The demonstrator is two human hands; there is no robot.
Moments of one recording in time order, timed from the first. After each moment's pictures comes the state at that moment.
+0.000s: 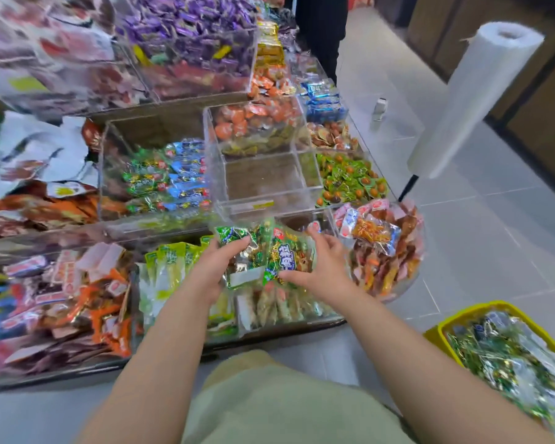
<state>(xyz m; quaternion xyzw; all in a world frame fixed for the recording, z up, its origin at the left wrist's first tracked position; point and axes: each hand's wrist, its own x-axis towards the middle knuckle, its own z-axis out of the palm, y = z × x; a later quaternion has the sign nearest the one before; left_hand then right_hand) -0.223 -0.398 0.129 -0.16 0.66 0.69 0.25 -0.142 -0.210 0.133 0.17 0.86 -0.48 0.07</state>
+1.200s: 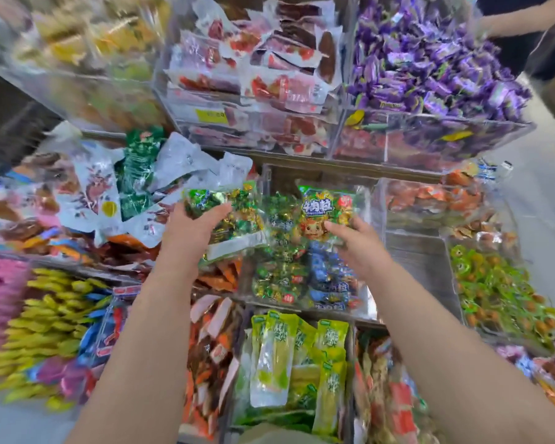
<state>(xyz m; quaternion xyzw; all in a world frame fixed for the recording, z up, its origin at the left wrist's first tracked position) -0.456 -0.656 0.210 -0.26 0.74 0.62 -0.02 -0.489 -0.387 0.136 0.21 0.63 -0.74 0.13</state>
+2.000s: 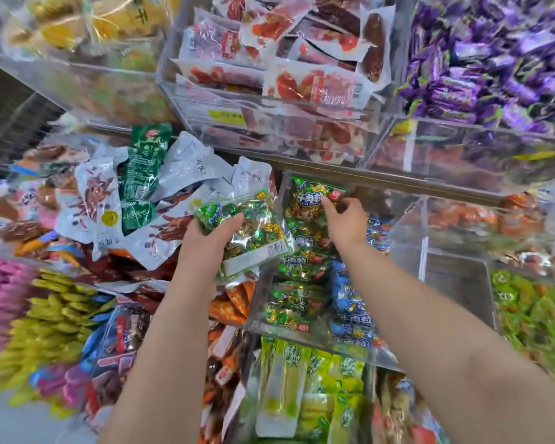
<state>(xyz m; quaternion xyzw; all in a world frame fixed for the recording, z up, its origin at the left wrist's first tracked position) -0.489 -0.655 0.179 -0.31 0.64 0.70 0.01 -0.594 -0.445 0.102 0.20 0.86 -0.47 -0.01</state>
